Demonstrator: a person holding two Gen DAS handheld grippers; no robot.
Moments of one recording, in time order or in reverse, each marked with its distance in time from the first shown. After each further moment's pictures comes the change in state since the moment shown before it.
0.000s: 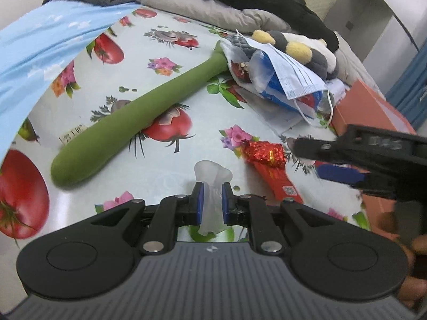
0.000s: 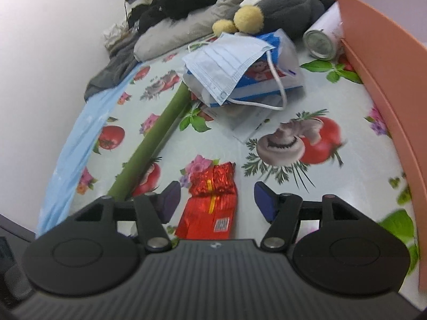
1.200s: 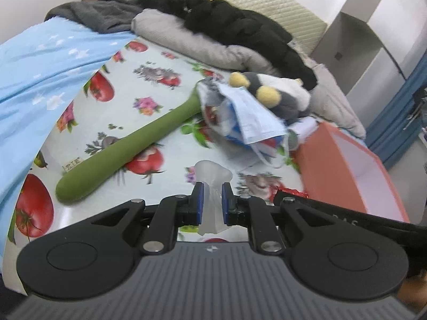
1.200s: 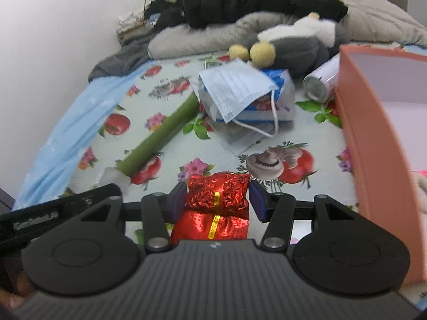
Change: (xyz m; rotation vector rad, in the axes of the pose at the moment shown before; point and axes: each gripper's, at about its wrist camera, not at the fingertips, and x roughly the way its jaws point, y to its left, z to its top) left arm -0.074 -0.035 0.023 -0.046 -0.106 -0.068; right arm -0.058 0.028 0.000 -0.217 -0.039 -0.087
